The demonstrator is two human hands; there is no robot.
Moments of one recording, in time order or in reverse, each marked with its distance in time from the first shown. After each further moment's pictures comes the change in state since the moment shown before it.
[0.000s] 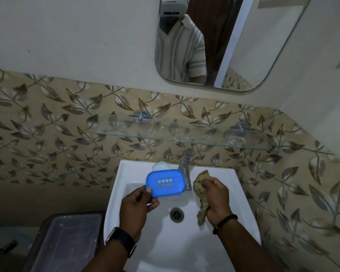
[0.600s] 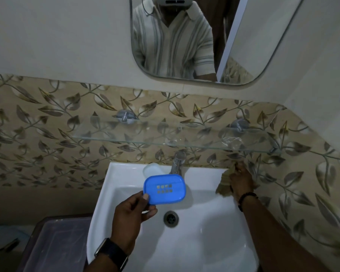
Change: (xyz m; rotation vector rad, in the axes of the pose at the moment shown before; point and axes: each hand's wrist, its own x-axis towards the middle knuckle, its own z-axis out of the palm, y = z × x) left_hand 0.006 -0.012 0.028 0.017 -0.044 -0.016; right_hand 0.178 -0.006 -0.088 -0.422 0.149 -0.110
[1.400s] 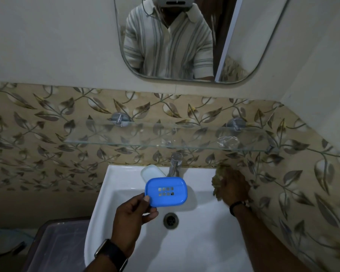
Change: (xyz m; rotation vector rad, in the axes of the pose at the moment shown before) left_hand 0.005 -0.010 0.010 0.044 -0.014 -0.011; right_hand -0.018 0.024 0.006 -0.829 -0.040 -0.426
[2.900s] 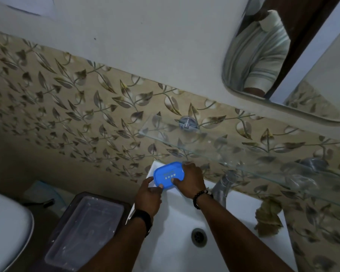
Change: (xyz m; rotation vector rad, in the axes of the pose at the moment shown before) left_hand 0.093 -0.005 -0.080 0.106 0.432 -0.116; right_hand -0.032 -0.286 0.057 0.046 -0.389 -0.508
